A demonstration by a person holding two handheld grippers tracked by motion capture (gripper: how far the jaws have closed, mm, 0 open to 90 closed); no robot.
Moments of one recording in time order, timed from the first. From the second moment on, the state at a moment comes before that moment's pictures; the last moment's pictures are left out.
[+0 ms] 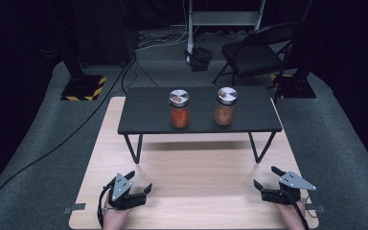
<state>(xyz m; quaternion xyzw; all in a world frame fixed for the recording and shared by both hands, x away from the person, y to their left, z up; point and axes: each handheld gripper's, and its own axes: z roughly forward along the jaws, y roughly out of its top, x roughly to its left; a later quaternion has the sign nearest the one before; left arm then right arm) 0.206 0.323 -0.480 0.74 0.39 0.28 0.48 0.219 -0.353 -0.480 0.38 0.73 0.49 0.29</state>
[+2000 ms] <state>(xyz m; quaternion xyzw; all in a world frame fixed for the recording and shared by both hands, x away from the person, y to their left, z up) 0.207 0.323 -0.480 0.74 0.38 0.28 0.48 0.219 -0.352 -0.479 0.38 0.73 0.48 0.29</state>
